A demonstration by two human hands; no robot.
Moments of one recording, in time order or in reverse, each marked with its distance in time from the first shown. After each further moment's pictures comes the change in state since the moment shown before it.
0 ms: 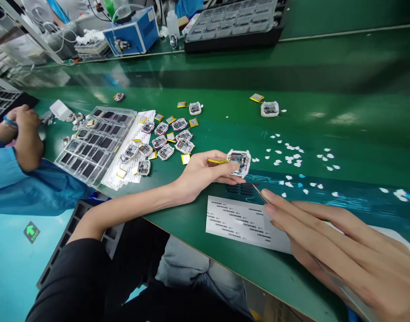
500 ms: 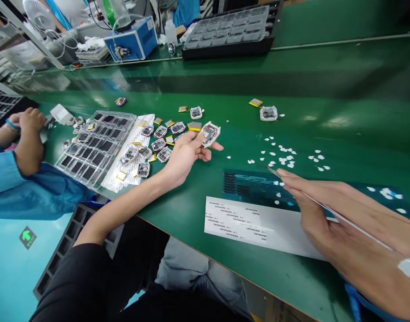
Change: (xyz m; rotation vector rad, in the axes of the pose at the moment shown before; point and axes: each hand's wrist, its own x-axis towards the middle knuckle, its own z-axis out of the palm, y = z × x) left_hand 0.011 0.031 -0.016 0.271 0.171 0.240; right_hand 0.027 0.026 0.014 0.050 0.304 0.140
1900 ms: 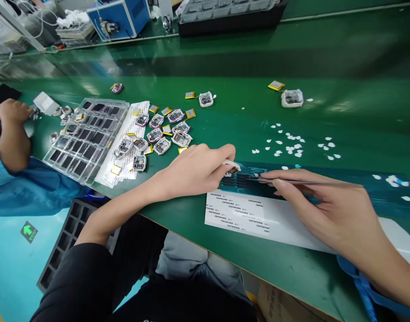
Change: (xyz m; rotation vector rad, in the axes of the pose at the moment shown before) left_hand -0.020 0.013 0.002 1.207 -0.455 0.302; right_hand 0.002 0.016 0.011 0.232 -0.312 0.219
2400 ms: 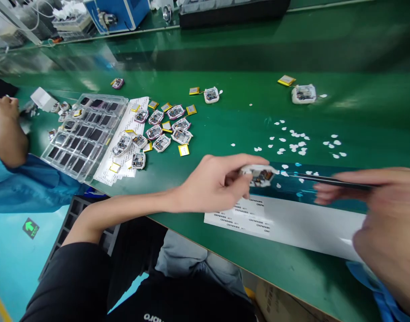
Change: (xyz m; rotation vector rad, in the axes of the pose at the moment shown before) left_hand -0.004 0.021 0.041 -0.904 0.127 -0.011; right_hand -0.024 -0.011 -0.020 -0.006 0.210 0.196
